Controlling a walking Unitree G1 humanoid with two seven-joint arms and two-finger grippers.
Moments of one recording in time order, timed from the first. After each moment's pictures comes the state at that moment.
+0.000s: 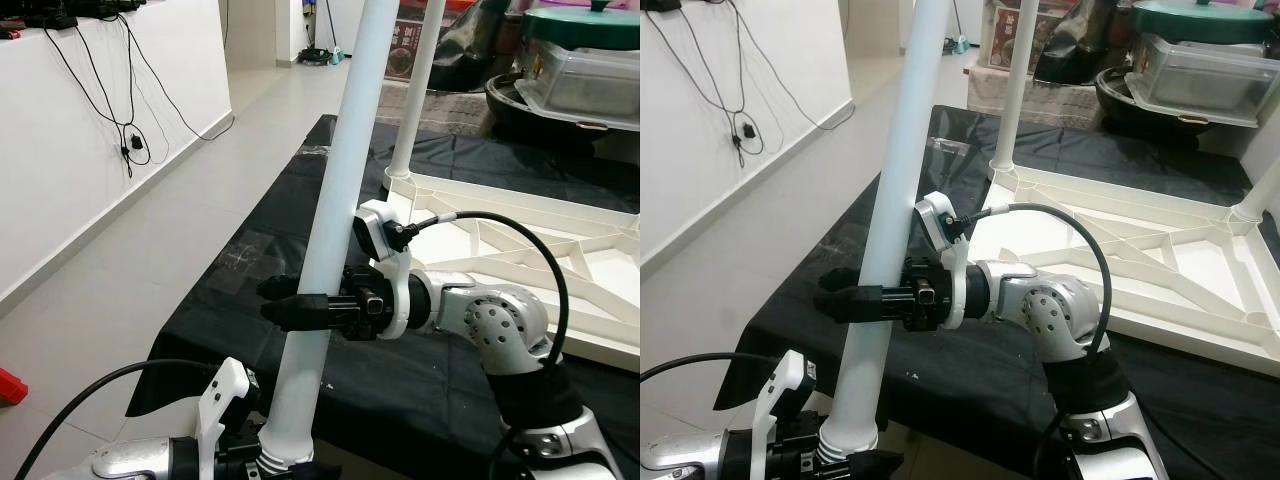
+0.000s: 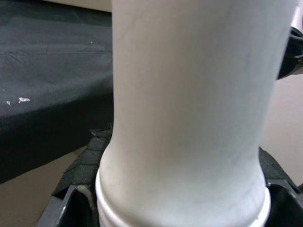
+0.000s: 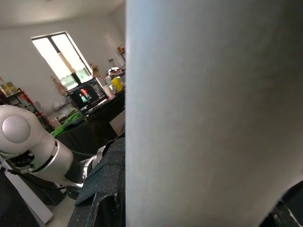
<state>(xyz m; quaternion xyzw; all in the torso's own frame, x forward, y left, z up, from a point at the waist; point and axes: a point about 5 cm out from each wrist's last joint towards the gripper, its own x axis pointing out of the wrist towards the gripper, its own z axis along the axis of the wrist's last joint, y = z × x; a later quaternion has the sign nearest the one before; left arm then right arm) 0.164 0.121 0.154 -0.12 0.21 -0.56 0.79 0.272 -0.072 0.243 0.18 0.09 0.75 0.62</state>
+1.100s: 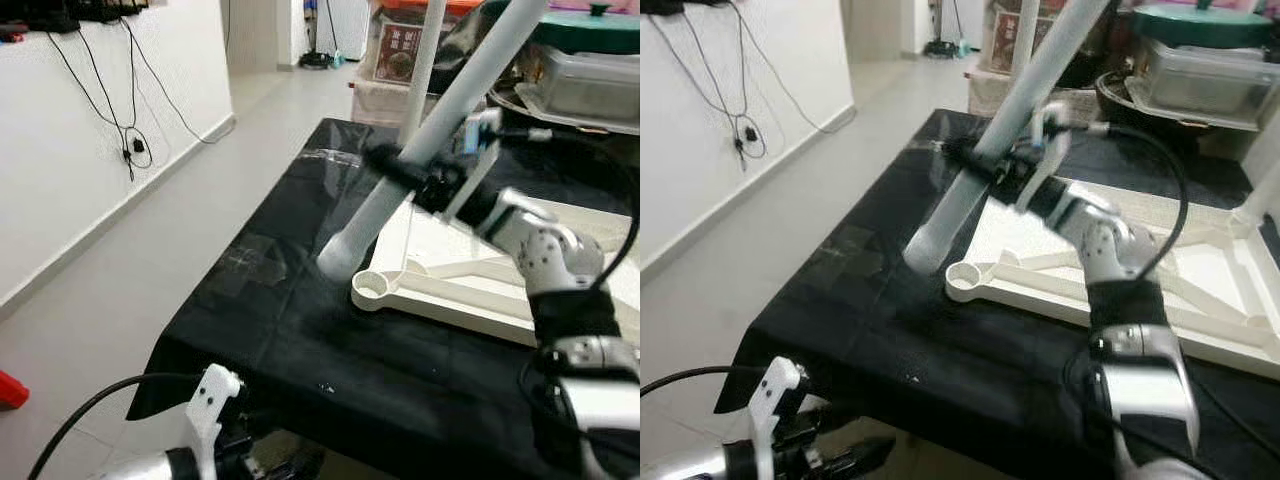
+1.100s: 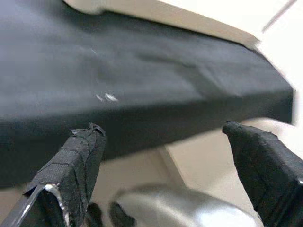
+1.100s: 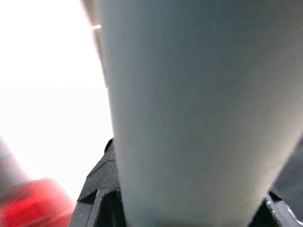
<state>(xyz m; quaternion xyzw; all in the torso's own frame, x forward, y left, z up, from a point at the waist) 0.180 0.121 0.144 -0.12 0.17 -0.41 0.89 0.393 -0.186 0.312 0.08 -0.14 0.19 0.97</state>
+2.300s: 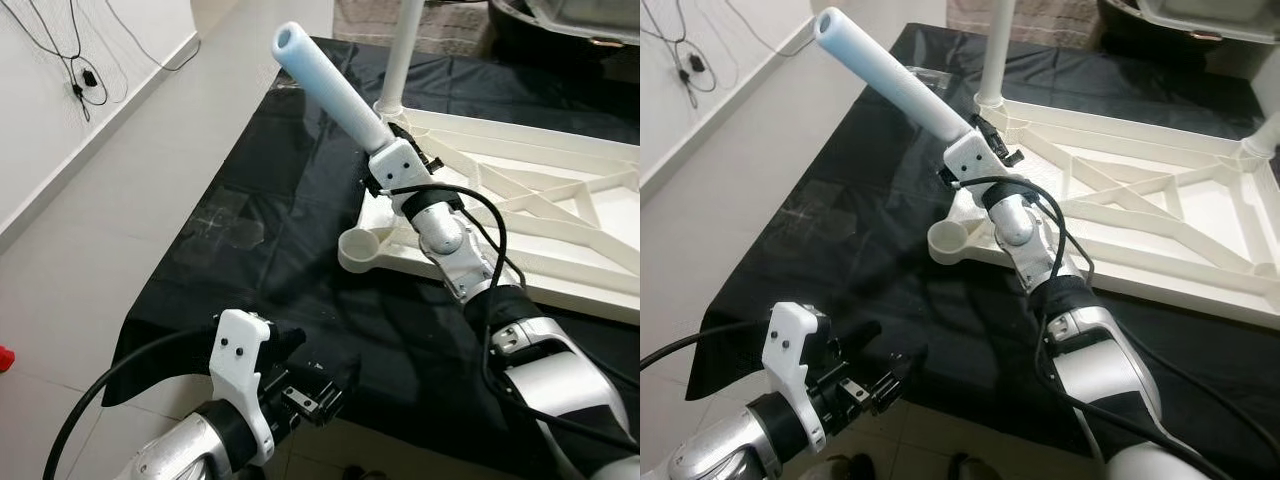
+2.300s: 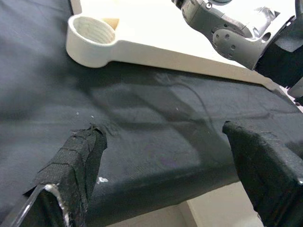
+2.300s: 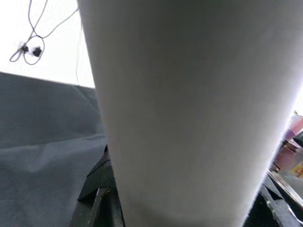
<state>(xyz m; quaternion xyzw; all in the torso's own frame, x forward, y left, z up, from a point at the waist) 0.171 0.085 0.194 -0.14 0.07 -0.35 0.92 0.395 -0.123 0.253 -0.31 -0.24 0.13 0.91</state>
